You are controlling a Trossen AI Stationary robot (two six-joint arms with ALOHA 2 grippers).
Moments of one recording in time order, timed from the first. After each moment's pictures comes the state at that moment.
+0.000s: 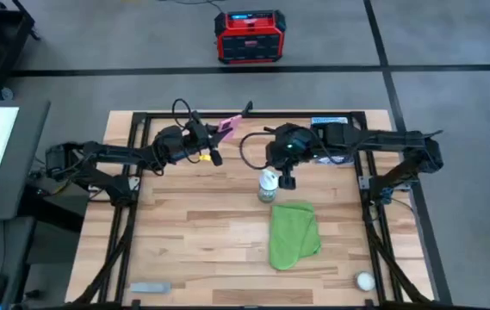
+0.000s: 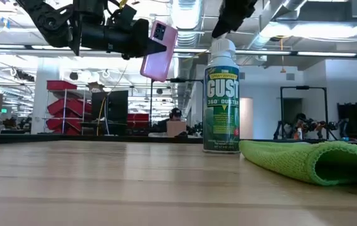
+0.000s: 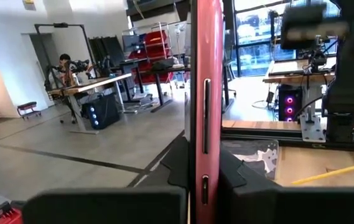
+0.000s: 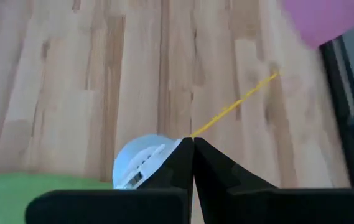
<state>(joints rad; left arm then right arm) 0.35 1.33 0.59 0.82 -0.14 0.17 -0.08 1.54 1.48 -0.85 0.03 -0.14</state>
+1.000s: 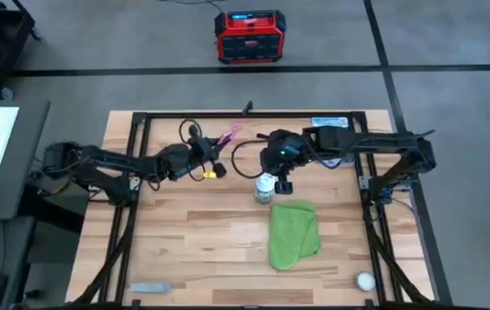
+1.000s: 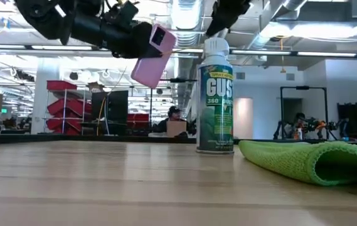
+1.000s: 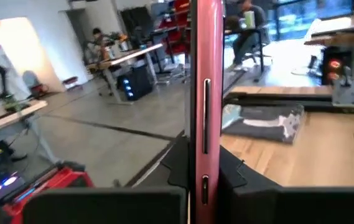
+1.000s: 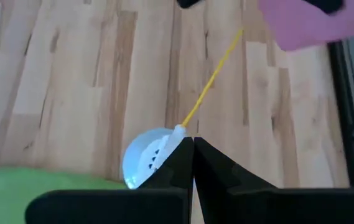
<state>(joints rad) 0.09 1.27 0.57 0.69 -0.58 0.19 -0.04 1.58 1.57 -0.89 0.06 -0.15</state>
